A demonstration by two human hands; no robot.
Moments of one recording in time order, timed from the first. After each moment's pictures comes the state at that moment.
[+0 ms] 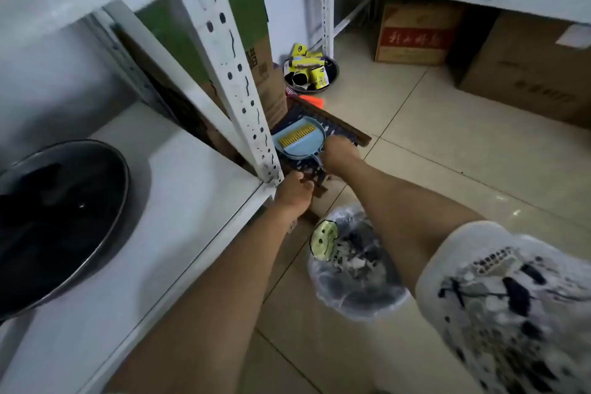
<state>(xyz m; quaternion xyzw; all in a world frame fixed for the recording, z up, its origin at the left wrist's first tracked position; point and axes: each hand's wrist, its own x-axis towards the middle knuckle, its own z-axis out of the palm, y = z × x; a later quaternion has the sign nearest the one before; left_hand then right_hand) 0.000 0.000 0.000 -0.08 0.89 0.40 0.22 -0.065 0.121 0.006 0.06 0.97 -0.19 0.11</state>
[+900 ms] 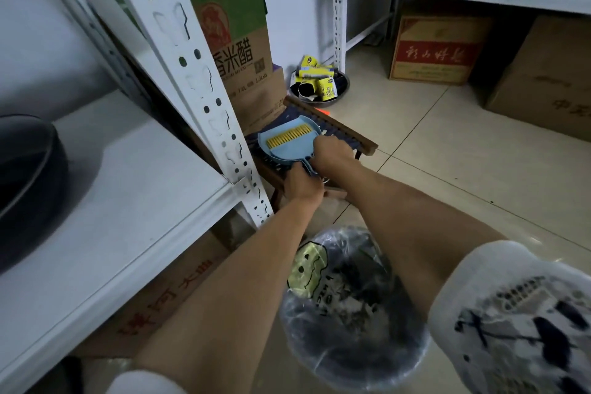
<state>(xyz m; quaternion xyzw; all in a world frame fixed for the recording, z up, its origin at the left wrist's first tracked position) -0.060 0.070 -0.093 -0.16 0.87 0.47 0.03 -0.113 0.140 -0.069 -0.02 0.99 -0.13 0.06</state>
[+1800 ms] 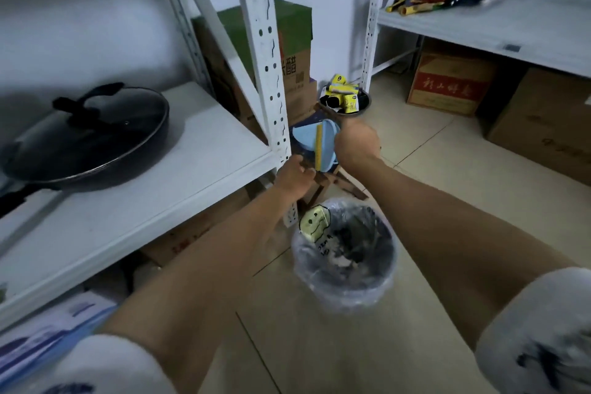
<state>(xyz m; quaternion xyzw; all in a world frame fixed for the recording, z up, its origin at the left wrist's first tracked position) 0.078 0.019 0.009 -0.14 0.86 0.48 0.08 0.041 0.147 0.060 0.00 0.98 -0.19 -0.09</state>
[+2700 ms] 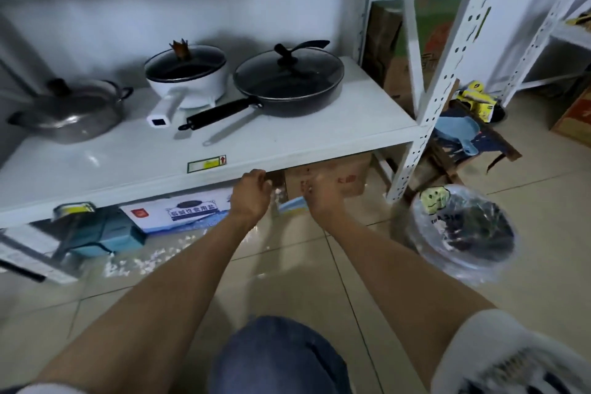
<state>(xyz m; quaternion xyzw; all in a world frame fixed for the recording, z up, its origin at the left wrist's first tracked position) 0.396 -0.237 0.015 -0.32 0.88 0.32 -0.12 0.308 -0.108 -0.002 -0.26 0.92 -0.28 0.07</state>
